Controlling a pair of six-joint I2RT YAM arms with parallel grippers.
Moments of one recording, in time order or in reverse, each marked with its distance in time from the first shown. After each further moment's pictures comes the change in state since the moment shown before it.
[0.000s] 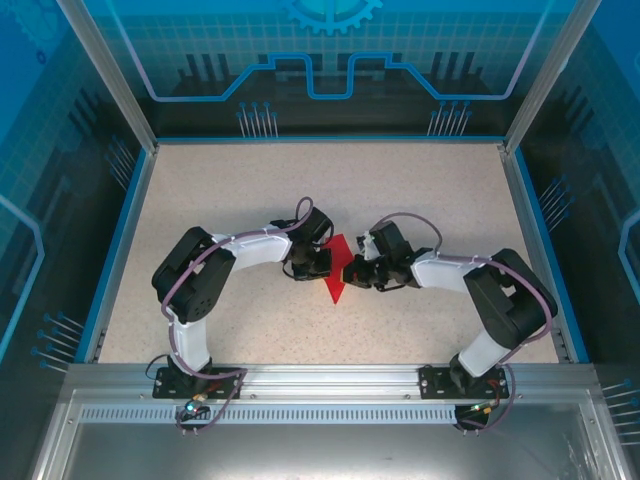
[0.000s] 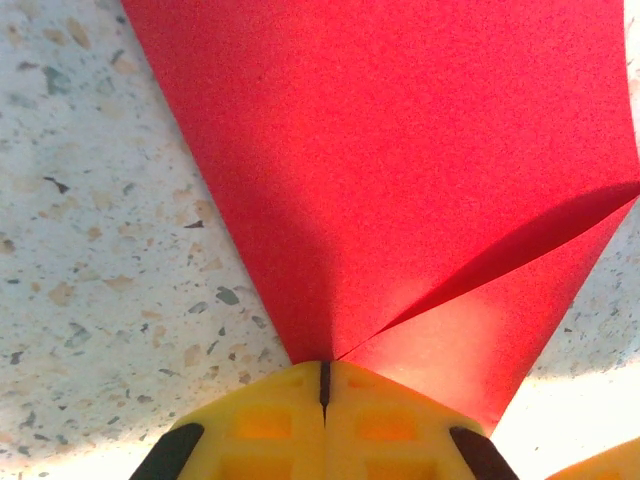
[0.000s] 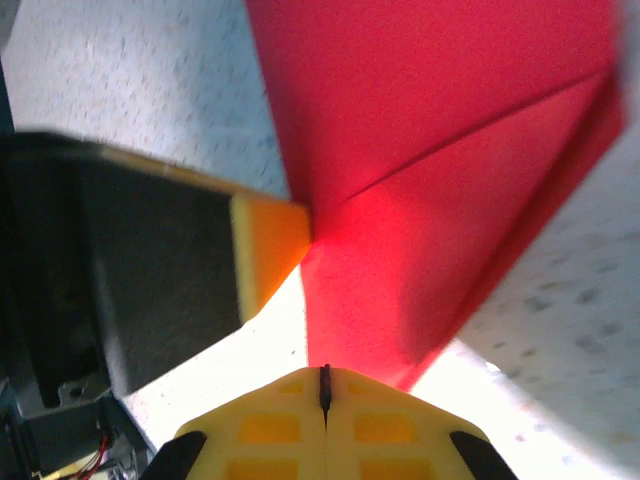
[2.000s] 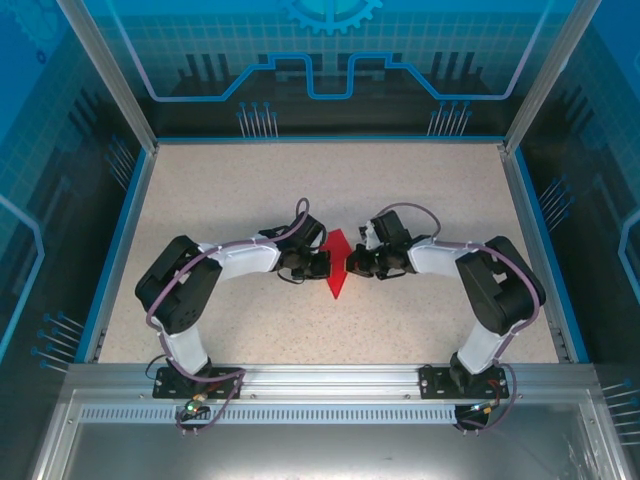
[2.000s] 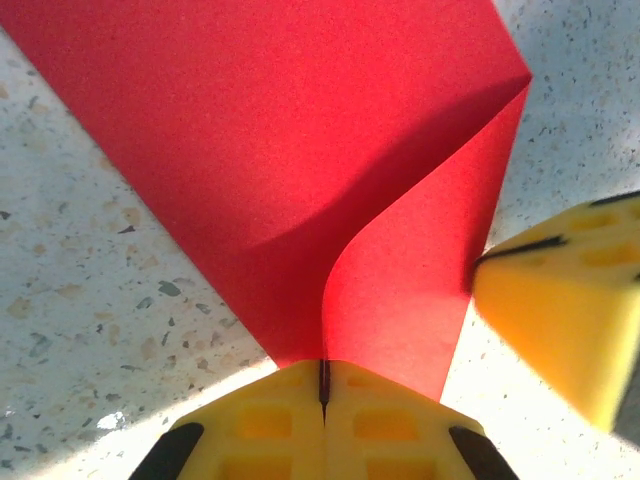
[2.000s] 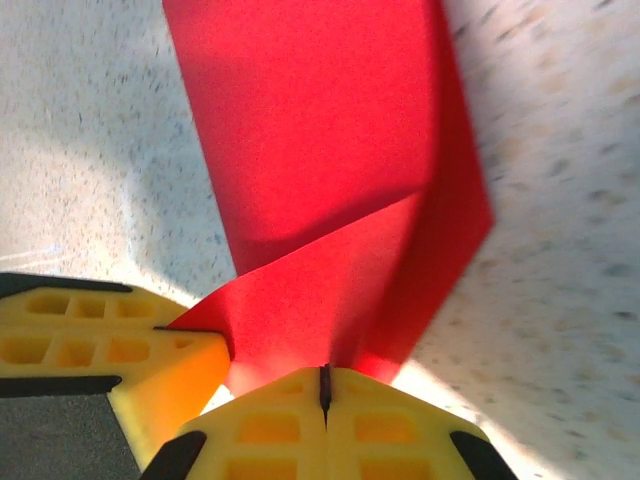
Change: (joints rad) left arm 0.000 -0.111 -0.144 0.194 0.044 0.131; right arm -0.056 0.091 0.106 -0.074 0.034 -0.069
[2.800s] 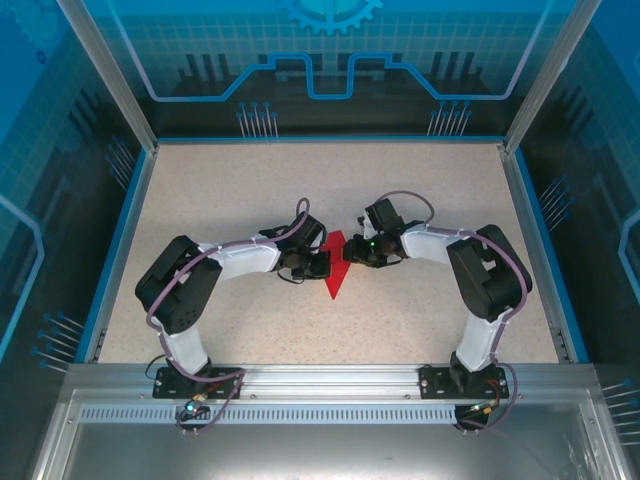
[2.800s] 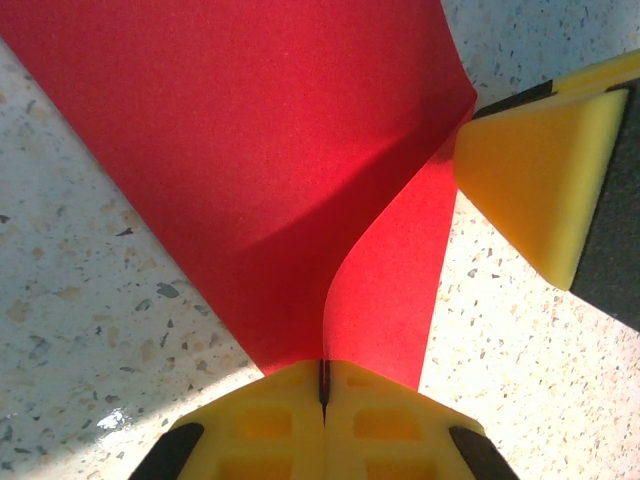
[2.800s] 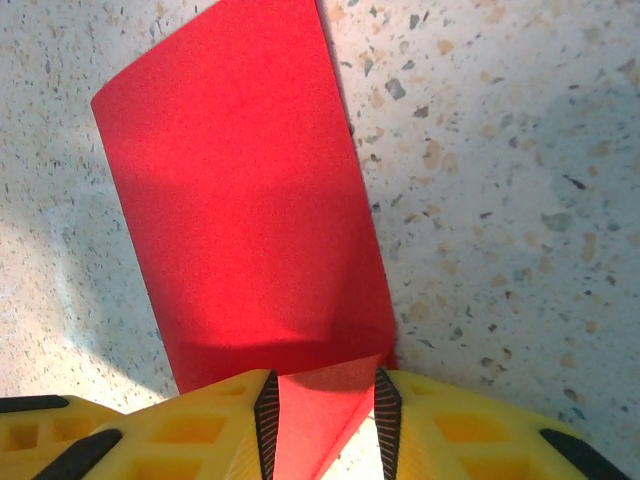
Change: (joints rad) left arm 0.000 0.000 0.002 -0.001 0.000 0.006; right arm -0.013 0.112 0.161 -0.124 0.099 -0.085
